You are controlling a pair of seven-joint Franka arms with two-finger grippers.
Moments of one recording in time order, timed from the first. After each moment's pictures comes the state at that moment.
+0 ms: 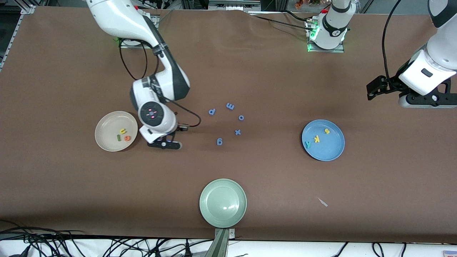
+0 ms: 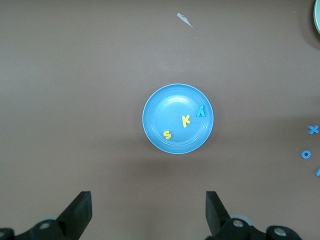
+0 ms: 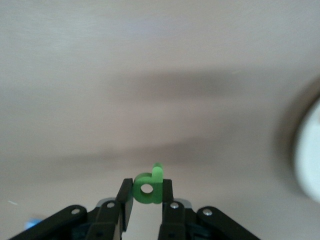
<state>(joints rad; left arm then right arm) 0.07 0.05 -0.18 -1.60 0.04 1.61 -0.11 0.63 0.60 -0.24 -1.61 0.14 1.97 0.35</state>
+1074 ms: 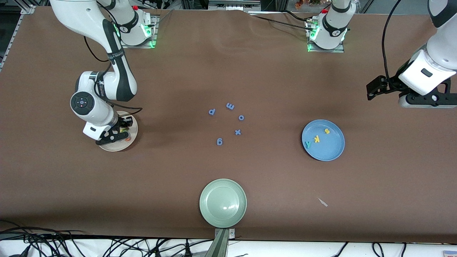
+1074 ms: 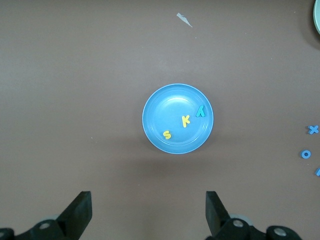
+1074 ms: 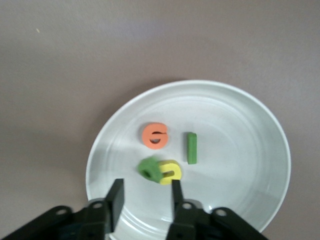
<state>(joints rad) 0.07 0.05 -0.18 -1.60 0.04 1.61 -0.11 0.62 0.44 -0.50 -2.07 0.14 2.37 -0.29</state>
